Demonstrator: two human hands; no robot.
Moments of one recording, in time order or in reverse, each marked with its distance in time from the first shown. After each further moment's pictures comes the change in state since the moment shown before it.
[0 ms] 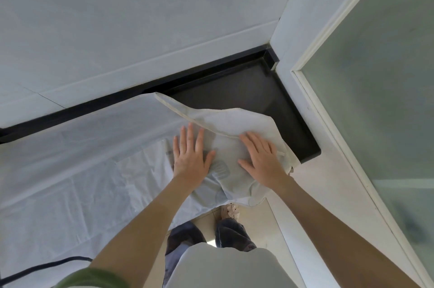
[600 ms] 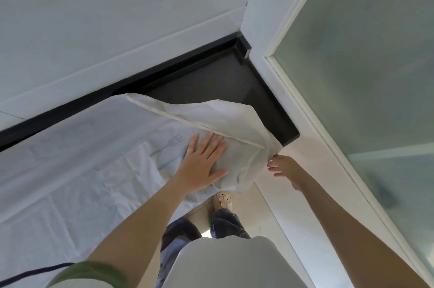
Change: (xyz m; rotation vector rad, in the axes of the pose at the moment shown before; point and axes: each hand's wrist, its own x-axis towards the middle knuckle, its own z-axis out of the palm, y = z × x) left_hand 0.002 0.026 0.025 0.081 -0.153 0.618; right_hand -0.062 0.065 -0.026 0.991 -0.280 1.123
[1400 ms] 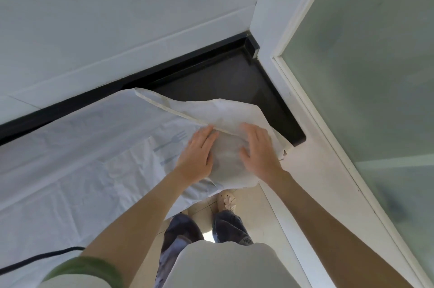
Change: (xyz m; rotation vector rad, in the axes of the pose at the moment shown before) left_hand -0.001 0.004 -0.021 -0.238 0.223 -0.211; right_hand -0.026 -0.046 0.060 -0.679 0.305 -1.024
